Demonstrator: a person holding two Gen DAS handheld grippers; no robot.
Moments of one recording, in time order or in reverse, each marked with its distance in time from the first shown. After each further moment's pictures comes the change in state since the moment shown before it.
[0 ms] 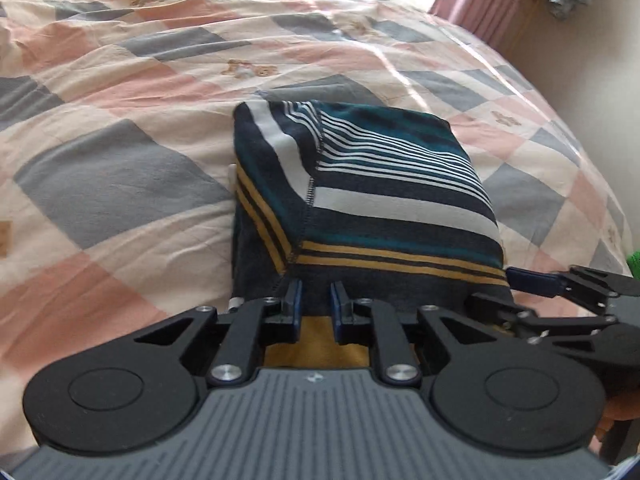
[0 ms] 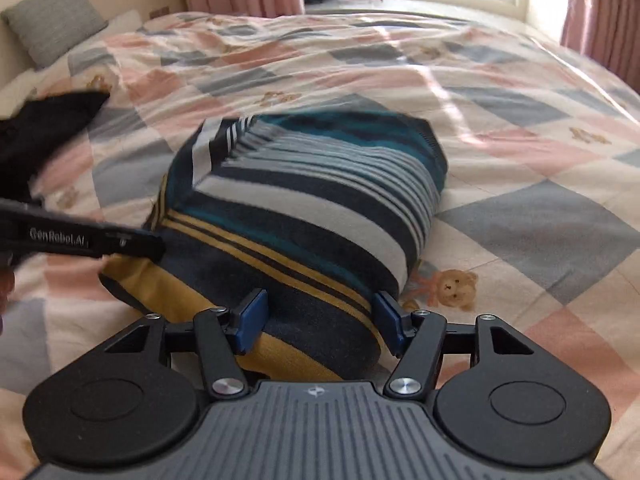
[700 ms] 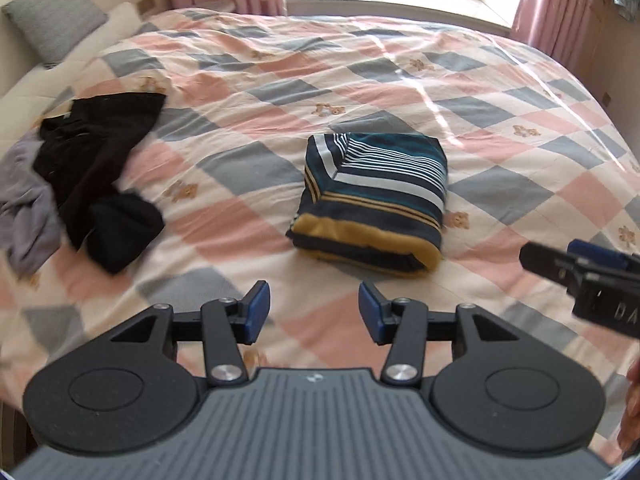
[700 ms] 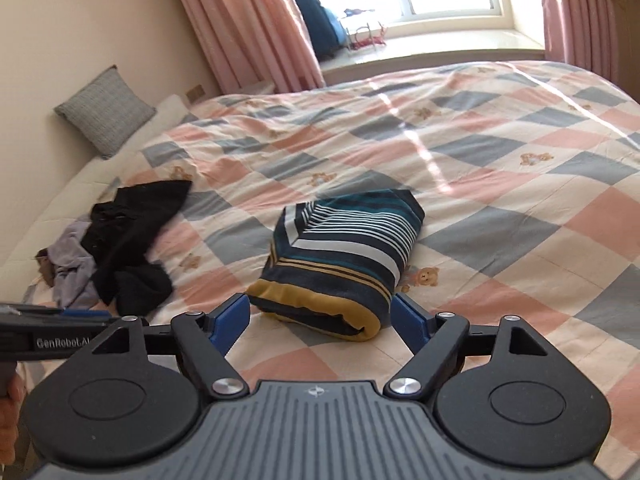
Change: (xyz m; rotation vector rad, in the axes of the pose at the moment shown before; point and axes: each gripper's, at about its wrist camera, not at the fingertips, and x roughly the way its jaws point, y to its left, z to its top) left arm -0.242 -0.177 -0.071 -0.086 -0.051 0.406; right arm -0.250 -0.019 -0.021 0.101 -0.121 0.189
